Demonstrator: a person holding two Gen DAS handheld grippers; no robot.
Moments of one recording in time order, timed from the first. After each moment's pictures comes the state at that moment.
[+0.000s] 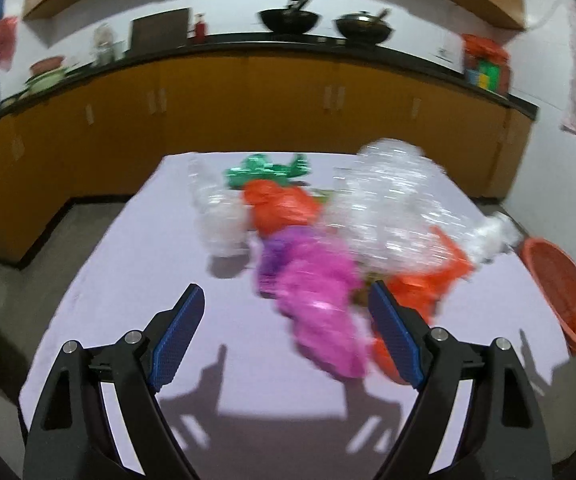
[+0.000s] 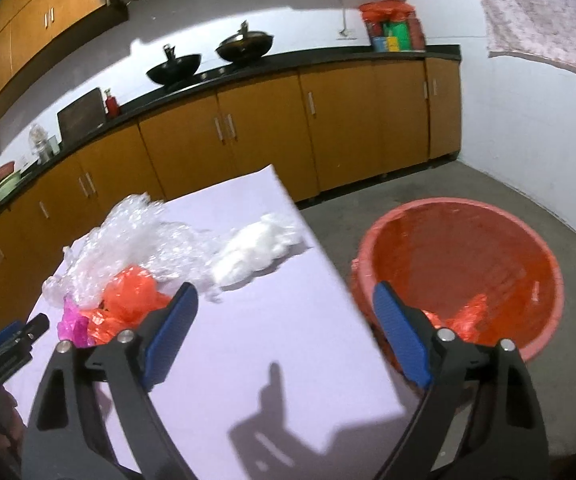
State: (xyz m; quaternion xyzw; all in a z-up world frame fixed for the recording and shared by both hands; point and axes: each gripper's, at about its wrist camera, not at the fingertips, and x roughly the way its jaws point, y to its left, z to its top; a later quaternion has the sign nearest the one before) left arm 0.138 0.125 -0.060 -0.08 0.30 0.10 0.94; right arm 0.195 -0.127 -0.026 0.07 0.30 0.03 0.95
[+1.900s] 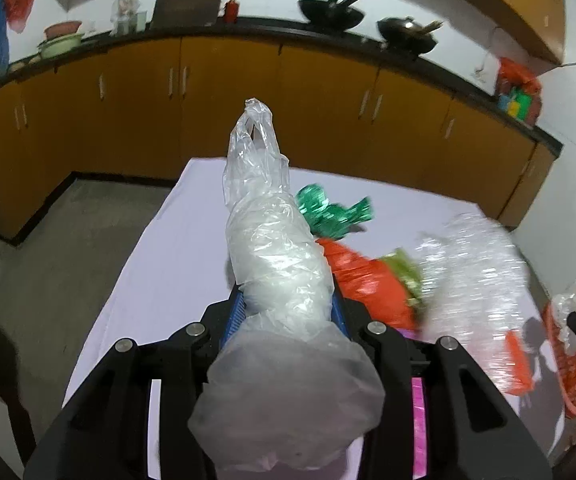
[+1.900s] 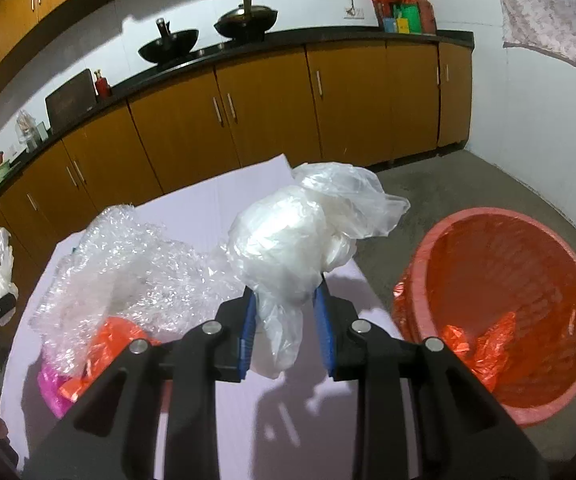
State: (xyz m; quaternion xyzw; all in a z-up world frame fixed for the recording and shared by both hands) left arm 0.193 0.197 -0.039 -0.13 0.31 0.10 0.94; right arm 0.270 -0.103 -0.027 0.07 0.33 0.03 0.94
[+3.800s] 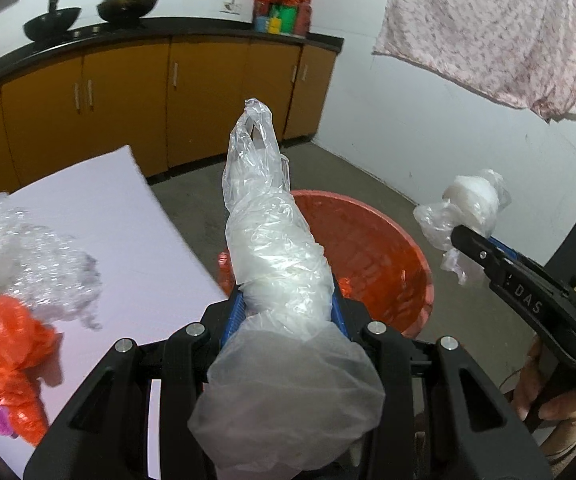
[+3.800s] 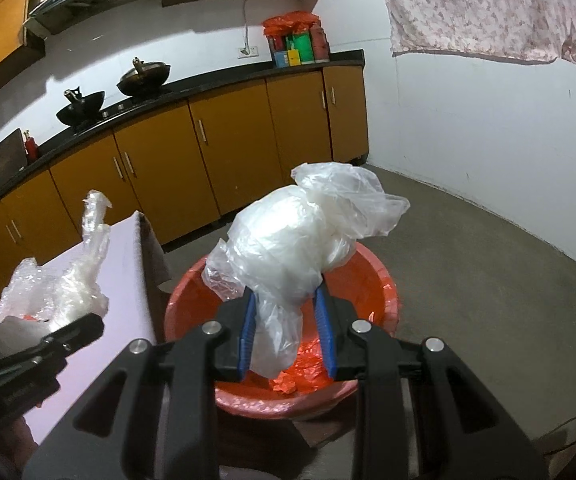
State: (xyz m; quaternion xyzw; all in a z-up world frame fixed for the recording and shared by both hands) left arm 0.204 -0.154 -0.027 -0.01 0.34 -0.26 0.90; right arm 0.166 -0.321 0.008 0.09 0.28 -0.12 0.95
